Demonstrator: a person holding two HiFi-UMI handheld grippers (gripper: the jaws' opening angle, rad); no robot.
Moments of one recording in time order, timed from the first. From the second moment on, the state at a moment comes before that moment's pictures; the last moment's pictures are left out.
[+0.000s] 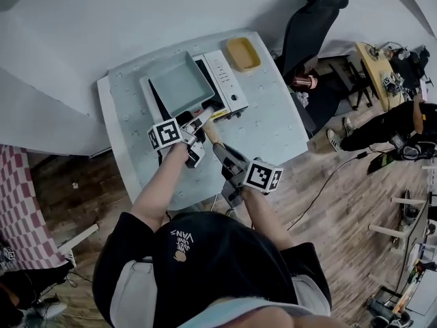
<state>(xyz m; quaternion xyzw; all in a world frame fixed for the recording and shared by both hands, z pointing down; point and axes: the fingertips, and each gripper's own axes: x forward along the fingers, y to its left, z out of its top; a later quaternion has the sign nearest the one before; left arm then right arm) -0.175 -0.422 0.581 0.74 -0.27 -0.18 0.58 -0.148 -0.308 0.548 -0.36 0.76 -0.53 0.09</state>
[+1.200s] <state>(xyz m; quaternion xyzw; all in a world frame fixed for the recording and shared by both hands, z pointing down) -0.103 -0.258 0.571 0.75 -0.35 -0.16 0.54 -0.058 -0.148 0.551 -0.27 0.79 -0.54 0.06</state>
